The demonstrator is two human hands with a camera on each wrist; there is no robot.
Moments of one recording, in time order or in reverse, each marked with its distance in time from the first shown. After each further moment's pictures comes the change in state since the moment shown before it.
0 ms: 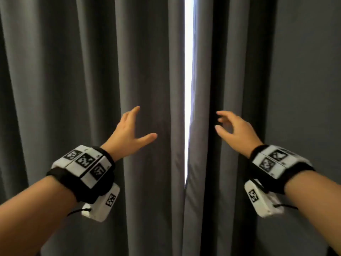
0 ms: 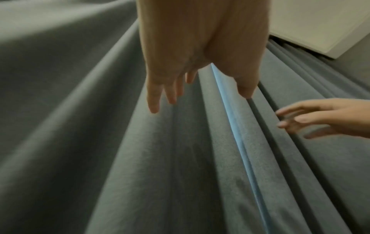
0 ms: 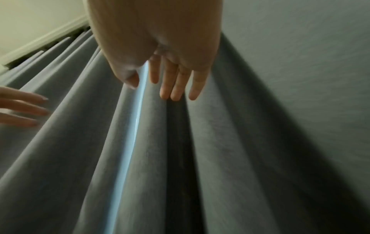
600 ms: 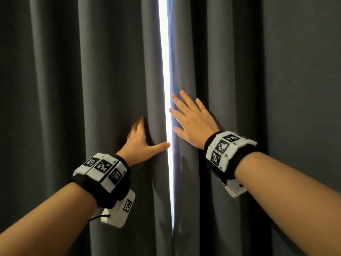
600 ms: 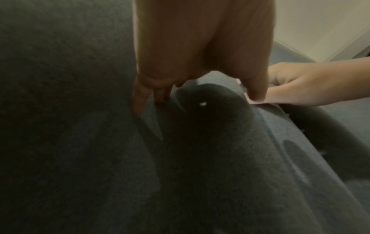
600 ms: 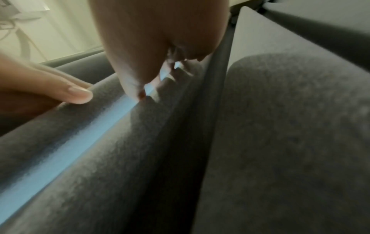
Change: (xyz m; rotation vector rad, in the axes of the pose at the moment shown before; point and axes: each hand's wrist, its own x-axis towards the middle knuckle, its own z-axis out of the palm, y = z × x) left_hand 0.135 0.006 0.079 -0.050 -0.105 -0.064; right_hand 0.135 -0.001 0.051 -0.826 -0.015 -0.431
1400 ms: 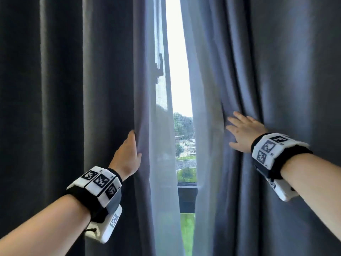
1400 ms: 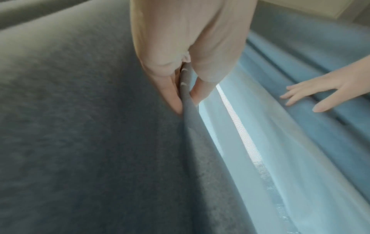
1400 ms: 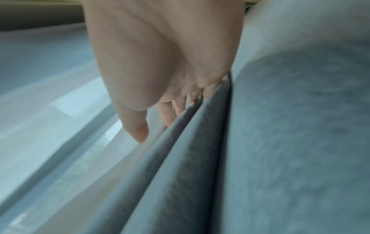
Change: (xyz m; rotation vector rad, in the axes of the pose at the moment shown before) left_hand -0.011 0.011 0.014 0.125 0.235 0.027; right_hand -0.056 0.151 0.013 -0.198 -0.383 0.174
